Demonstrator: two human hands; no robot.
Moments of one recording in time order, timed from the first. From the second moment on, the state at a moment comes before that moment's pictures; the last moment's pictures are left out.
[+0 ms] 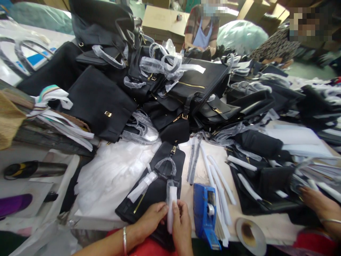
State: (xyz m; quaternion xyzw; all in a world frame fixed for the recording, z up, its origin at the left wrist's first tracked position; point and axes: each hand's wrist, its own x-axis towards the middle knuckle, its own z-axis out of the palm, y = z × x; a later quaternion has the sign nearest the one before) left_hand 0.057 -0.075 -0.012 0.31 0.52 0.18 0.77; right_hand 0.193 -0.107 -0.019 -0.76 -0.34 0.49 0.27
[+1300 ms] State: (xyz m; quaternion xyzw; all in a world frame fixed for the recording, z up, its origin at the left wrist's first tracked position) left_hand 0.070 -0.085 -0.024 0.32 0.54 0.17 0.76; right_hand 0.170 -0.114 -0.025 -0.79 -0.35 0.38 0.32
